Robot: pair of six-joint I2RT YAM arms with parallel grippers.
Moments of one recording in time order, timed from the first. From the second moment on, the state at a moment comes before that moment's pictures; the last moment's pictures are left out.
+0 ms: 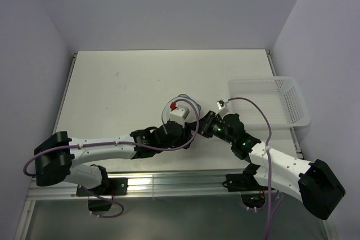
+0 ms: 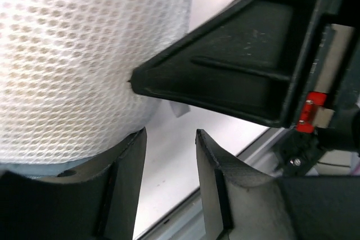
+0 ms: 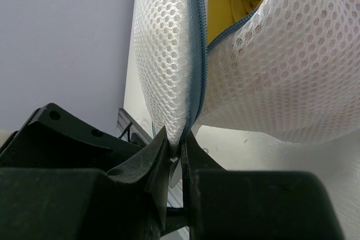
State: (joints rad) left arm -1.22 1.36 0.81 -0.02 -0.32 -0.69; right arm 0.66 0.93 0.27 0.36 -0.17 1.08
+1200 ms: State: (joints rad) left arm -1.26 1.41 0.83 -0.09 -0.53 -0.69; right arm 0.66 0.95 0.27 0.39 -0.18 1.07
